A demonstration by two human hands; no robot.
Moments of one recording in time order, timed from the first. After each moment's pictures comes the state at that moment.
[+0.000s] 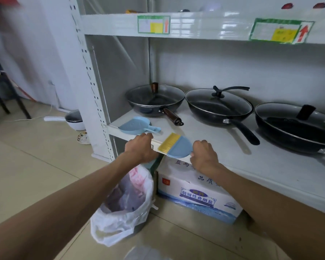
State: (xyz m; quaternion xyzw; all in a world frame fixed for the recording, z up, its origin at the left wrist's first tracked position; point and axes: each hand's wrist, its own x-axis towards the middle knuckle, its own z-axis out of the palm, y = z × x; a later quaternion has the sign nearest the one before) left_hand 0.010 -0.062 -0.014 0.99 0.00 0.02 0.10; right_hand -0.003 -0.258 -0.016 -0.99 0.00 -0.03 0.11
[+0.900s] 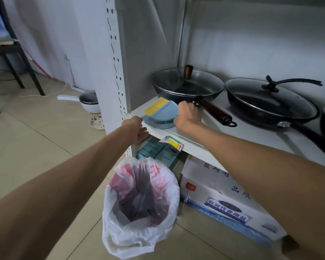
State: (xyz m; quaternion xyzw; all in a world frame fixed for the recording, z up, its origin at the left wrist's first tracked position) left_hand 0.113 0.064 -0.051 0.60 0.34 0.00 0.72; right_hand 0.141 -0.089 -0.011 -0.98 -0.06 -0.08 0.15
